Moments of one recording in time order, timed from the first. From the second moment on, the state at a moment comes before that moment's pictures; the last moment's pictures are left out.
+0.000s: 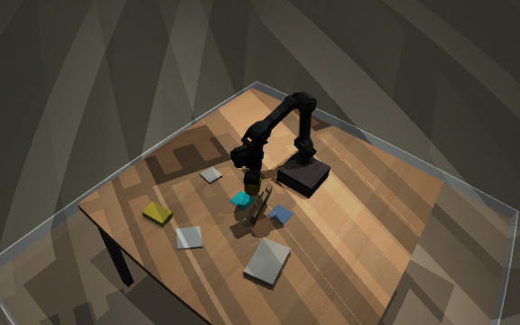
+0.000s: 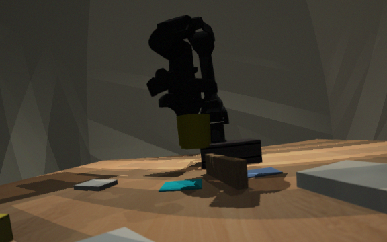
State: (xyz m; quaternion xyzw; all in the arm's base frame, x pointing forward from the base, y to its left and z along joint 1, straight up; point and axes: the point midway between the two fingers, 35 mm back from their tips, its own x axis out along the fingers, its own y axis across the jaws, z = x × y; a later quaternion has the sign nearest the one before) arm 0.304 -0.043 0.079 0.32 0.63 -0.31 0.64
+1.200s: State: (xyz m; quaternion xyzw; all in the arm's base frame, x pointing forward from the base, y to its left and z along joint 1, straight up) arm 0.327 -0.075 0.059 0.32 0.62 -0.31 0.65
